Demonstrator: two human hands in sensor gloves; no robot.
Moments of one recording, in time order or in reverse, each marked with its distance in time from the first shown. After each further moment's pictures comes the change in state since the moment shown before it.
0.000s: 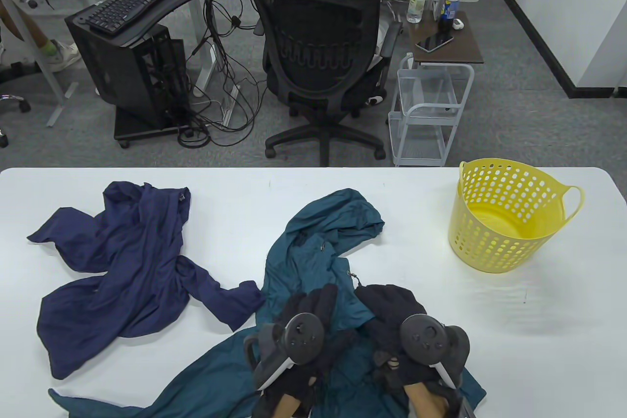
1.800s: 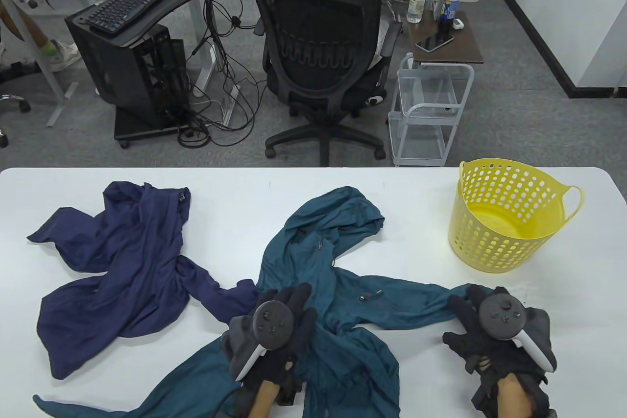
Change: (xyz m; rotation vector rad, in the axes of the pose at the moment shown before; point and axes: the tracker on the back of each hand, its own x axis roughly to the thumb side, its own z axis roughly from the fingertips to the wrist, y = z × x) left_hand -0.071 0.005 -0.004 0.032 0.234 0.154; right_hand -0.109 -0.052 -0.002 0.491 0.286 0.170
